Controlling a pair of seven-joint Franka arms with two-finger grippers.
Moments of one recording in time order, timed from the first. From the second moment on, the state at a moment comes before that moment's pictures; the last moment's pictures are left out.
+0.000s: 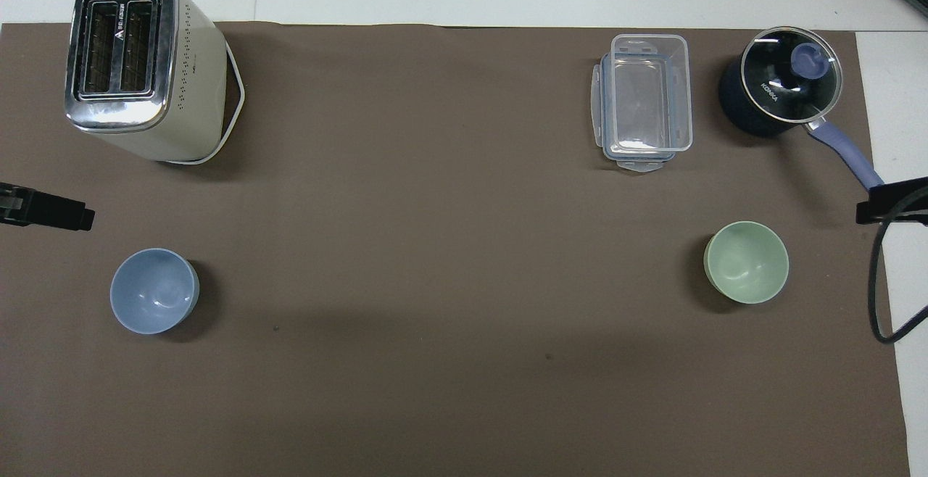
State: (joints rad) left arm -0.09 -0.07 0.05 -1.61 -0.02 1.54 0.19; right arm -0.03 -0.10 -0.04 -1.59 -0.02 1.51 0.10
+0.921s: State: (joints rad) left arm 0.12 -0.06 0.07 -1.94 -0.11 1.83 0.42; right arm -0.03 -0.10 -0.04 -1.59 -0.02 1.51 0.10
